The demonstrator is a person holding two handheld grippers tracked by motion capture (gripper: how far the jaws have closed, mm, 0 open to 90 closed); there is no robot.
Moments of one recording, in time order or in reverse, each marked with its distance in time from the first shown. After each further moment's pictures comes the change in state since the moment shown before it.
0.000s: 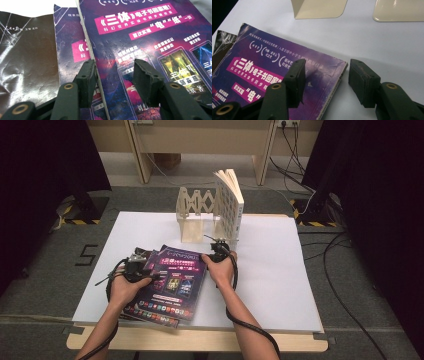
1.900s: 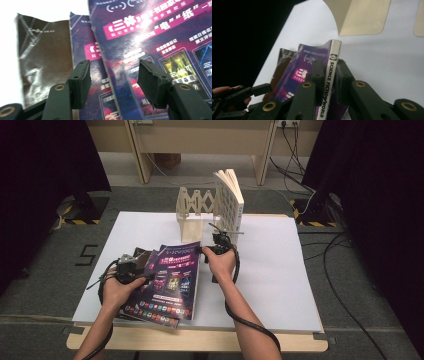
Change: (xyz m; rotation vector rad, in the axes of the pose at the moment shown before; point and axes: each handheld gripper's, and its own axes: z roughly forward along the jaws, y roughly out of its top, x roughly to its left) left arm 0.010 -0.009 -0.024 -0.089 0.016 -0.051; right arm 0.024 0.025 -0.043 -0.031 0.234 0.122
